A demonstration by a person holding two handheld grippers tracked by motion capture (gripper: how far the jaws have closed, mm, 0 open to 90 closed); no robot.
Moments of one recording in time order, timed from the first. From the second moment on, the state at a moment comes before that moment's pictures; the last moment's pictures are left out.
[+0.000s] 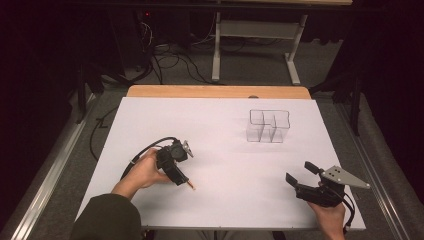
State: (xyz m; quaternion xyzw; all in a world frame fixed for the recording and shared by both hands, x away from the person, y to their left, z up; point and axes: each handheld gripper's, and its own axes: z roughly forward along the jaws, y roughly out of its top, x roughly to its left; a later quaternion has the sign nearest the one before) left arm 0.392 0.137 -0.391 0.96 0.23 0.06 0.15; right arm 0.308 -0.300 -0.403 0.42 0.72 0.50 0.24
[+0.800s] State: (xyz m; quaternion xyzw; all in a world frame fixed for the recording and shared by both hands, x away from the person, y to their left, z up) left arm 0.396 0.134 -0.405 0.96 0.22 0.05 0.14; right arm 0.308 -0.302 -0.402 0.42 0.72 0.50 0.24
